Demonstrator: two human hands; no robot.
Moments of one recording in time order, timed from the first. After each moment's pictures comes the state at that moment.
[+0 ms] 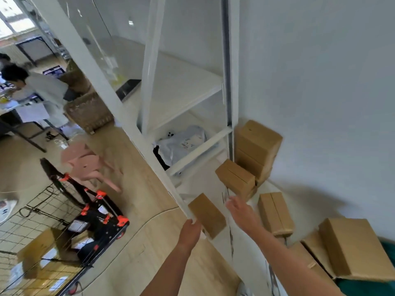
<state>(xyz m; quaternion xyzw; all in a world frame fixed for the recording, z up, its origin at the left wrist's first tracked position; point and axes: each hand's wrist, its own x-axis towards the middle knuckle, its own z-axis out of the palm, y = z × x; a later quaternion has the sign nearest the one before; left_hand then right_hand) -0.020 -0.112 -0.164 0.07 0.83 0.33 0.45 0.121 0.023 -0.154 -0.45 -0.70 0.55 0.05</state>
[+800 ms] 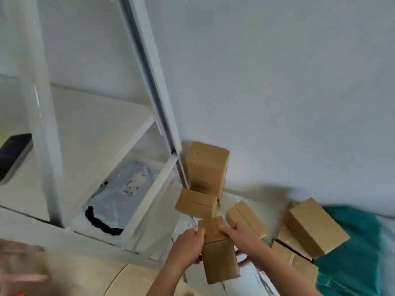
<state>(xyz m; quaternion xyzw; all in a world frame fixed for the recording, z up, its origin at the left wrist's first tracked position) -0.044 0.020 -0.102 0.45 0.76 0.03 0.47 0.133 0.050 -0.096 -0.66 -0.41 0.63 0.01</state>
